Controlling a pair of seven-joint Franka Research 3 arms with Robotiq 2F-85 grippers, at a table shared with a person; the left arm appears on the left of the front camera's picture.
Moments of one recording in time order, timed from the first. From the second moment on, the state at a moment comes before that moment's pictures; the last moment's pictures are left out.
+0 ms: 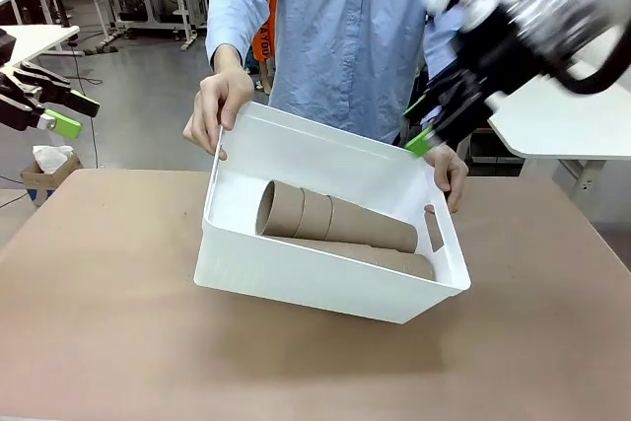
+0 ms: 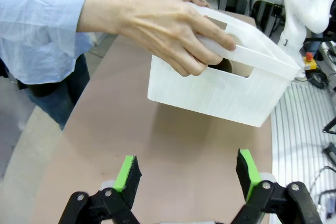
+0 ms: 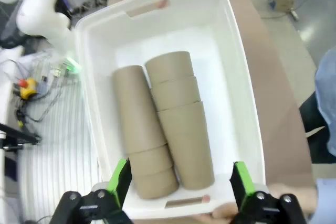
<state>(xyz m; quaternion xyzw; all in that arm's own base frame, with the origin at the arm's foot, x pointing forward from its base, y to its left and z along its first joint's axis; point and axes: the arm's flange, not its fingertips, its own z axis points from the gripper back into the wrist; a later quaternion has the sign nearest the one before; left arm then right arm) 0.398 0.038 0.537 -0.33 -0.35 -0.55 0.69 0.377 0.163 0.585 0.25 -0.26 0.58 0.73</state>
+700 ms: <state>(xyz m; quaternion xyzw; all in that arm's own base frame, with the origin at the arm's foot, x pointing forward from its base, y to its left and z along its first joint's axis) 0.398 0.038 0.537 -0.33 -0.35 -0.55 0.69 0.377 -0.017 0.590 0.29 -0.31 0.53 0.73</state>
